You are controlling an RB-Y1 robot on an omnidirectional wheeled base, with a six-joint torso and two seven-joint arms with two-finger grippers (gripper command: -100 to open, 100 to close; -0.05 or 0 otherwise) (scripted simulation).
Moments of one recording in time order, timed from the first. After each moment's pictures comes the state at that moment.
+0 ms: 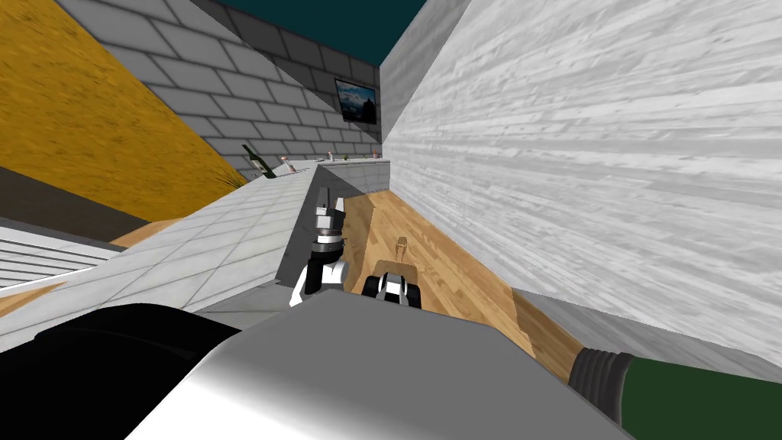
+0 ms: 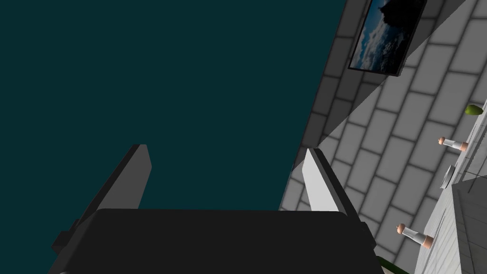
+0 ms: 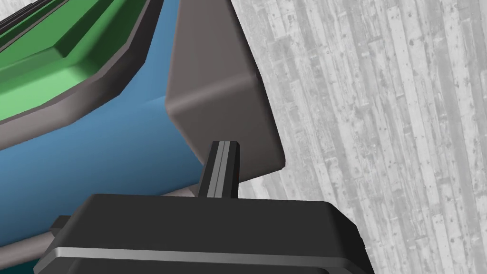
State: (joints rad) left arm 0.48 -0.04 -0.03 -2.36 -0.10 -0.44 -0.08; right arm 1.92 -0.61 -1.21 -2.41 0.05 0.65 0.80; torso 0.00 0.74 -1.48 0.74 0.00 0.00
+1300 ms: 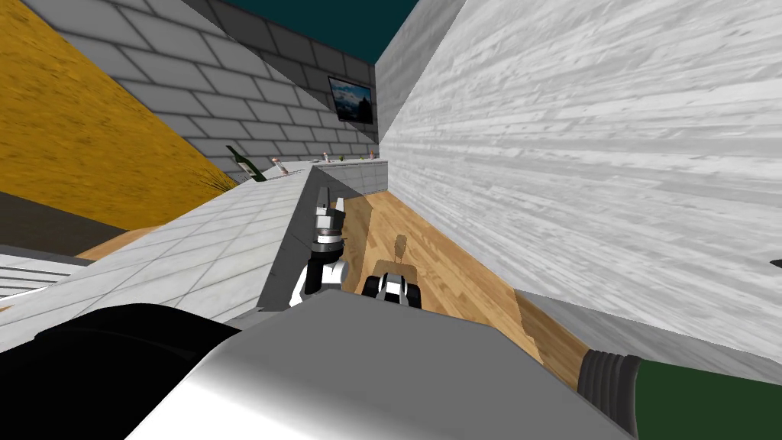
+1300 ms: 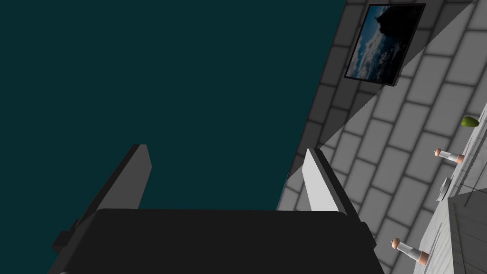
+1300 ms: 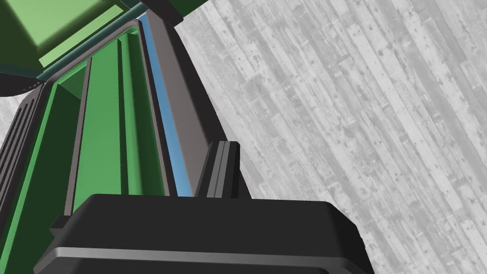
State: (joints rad) left arm 0.48 -0.04 -0.03 -2.36 -0.10 -0.44 -0.08; right arm 1.60 -0.76 -0.95 -2.04 0.05 0.55 0.79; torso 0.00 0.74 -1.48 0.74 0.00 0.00
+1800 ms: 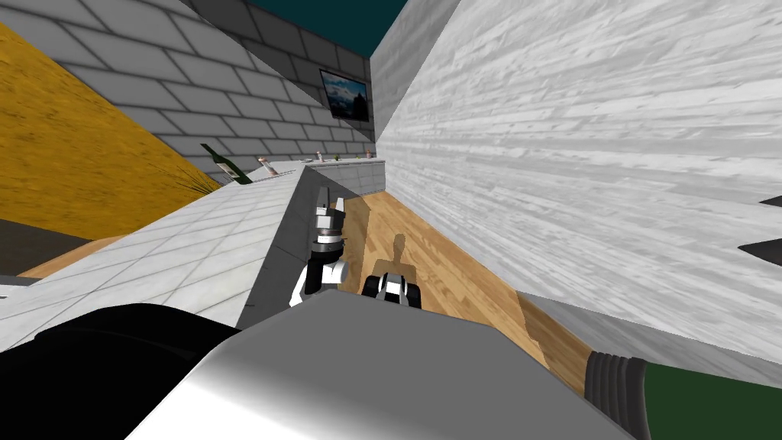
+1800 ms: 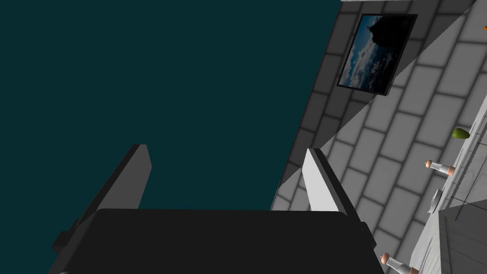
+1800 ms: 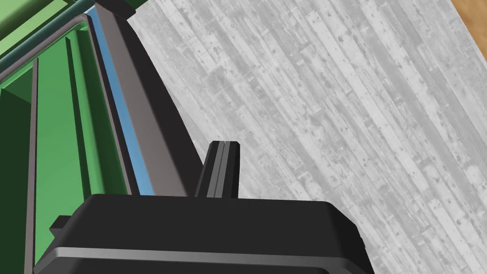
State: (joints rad) left arm 0.48 -0.04 -0.03 -2.36 -0.10 -0.44 -0.08; right arm 1.48 -0.86 -0.83 -1.89 0.06 0.46 0.79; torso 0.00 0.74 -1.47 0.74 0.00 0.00
